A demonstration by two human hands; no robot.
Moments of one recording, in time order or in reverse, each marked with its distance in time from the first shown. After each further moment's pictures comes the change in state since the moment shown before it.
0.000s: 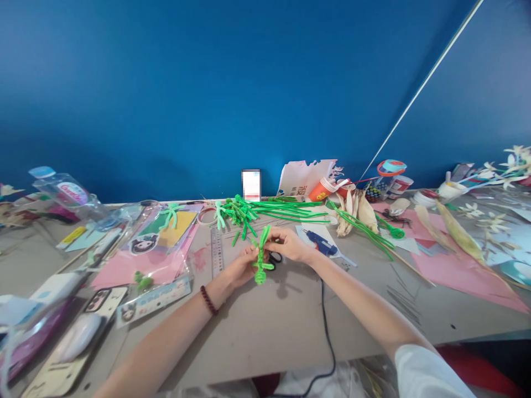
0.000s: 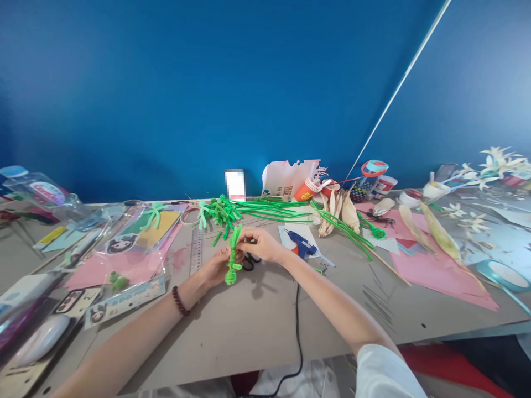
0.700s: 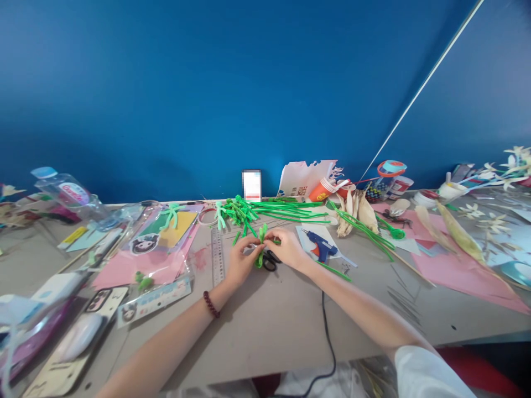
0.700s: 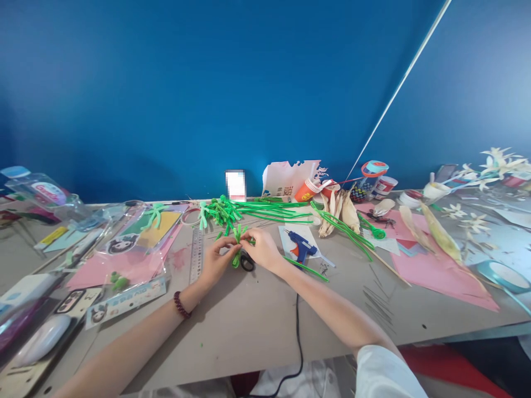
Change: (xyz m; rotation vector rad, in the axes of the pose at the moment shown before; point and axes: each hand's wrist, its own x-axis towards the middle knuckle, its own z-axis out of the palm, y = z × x) left_hand 0.005 0.002 -0.003 0.975 0.469 0.569; right_hand 0.001 0.011 0.022 -0.336 0.365 0.107
